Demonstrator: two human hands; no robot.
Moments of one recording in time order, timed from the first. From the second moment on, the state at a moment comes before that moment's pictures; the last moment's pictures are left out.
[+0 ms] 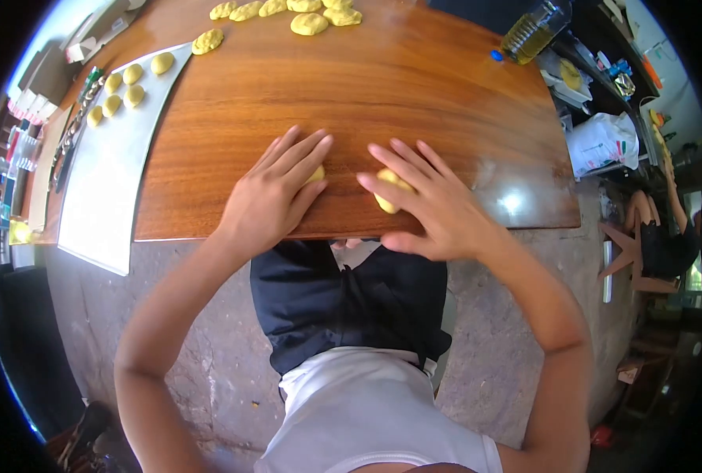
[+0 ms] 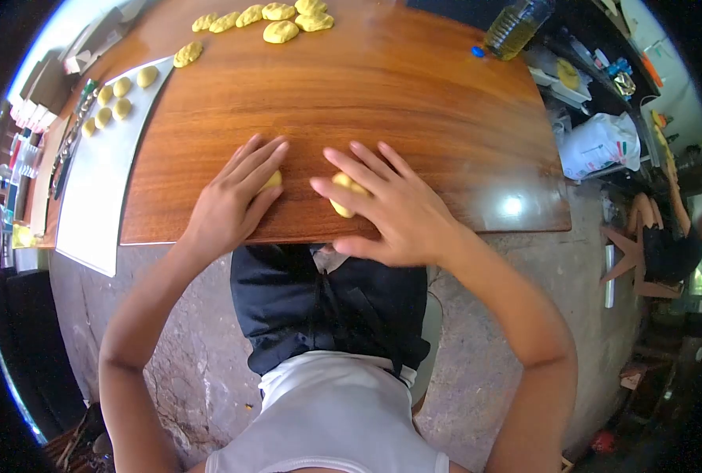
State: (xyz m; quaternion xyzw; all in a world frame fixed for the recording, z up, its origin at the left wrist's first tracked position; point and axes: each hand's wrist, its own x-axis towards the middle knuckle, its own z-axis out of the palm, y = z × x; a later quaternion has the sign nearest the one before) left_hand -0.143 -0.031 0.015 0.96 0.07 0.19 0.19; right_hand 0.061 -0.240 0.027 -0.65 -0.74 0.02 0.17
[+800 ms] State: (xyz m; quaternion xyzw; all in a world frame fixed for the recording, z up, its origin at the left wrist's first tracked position) left_hand -0.139 -0.014 0.019 0.96 0.17 0.18 0.12; right_hand 0.107 -0.232 0.013 -0.69 -0.33 0.28 0.59
